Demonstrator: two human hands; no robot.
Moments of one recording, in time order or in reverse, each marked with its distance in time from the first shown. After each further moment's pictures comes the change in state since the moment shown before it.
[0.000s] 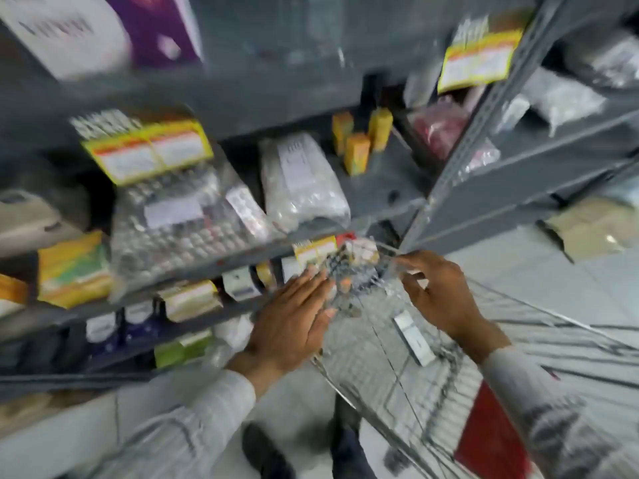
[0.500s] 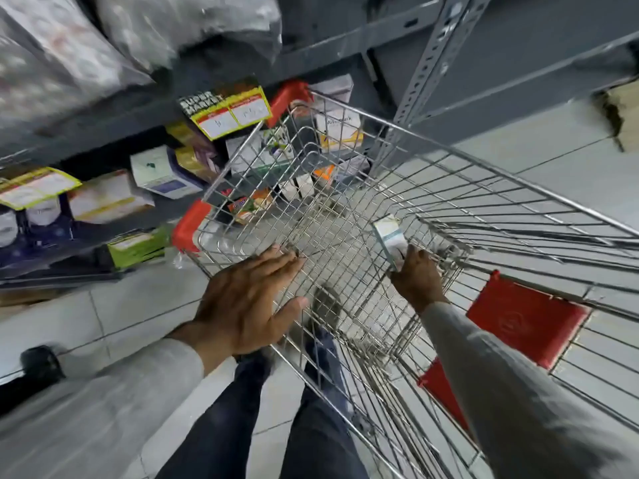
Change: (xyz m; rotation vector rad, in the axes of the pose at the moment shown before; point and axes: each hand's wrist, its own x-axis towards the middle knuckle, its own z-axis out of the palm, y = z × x) left_hand -0.034 0.010 0.165 0.025 -0.510 -0.194; right_hand -0.138 0.222 0.194 -0.112 -0.569 0.779
